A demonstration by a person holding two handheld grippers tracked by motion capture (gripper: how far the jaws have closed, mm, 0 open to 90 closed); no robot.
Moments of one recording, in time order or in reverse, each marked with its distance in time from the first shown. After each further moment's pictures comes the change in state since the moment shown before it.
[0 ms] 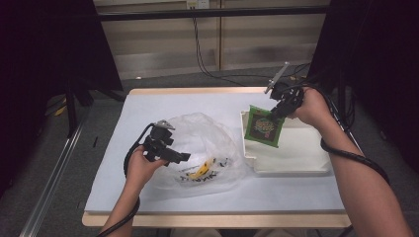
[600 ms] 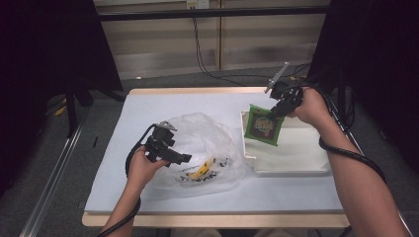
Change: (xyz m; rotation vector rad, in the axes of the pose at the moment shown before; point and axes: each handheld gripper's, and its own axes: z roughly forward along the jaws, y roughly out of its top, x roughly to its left) left arm -0.002 0.000 0.006 0.001 -0.014 -0.008; right arm -0.008 -0.001 0.007 -0.009 -0.002 0.008
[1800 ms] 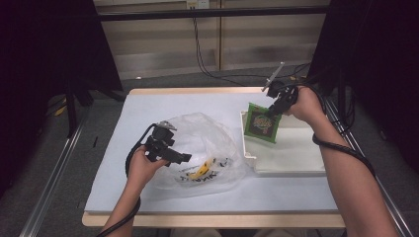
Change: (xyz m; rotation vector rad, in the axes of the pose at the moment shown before) left arm 0.001 0.000 0.000 -0.001 0.005 -0.011; right arm -0.018 0.005 0.019 0.016 -0.015 0.010
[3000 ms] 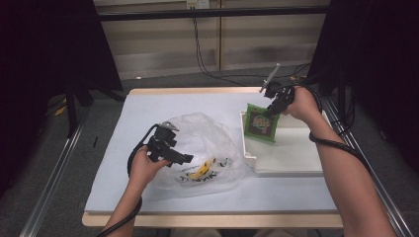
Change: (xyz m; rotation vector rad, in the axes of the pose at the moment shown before) left arm -0.002 0.001 0.005 0.011 -0.016 0.005; right arm -0.008 0.004 0.014 0.017 0.000 -0.017
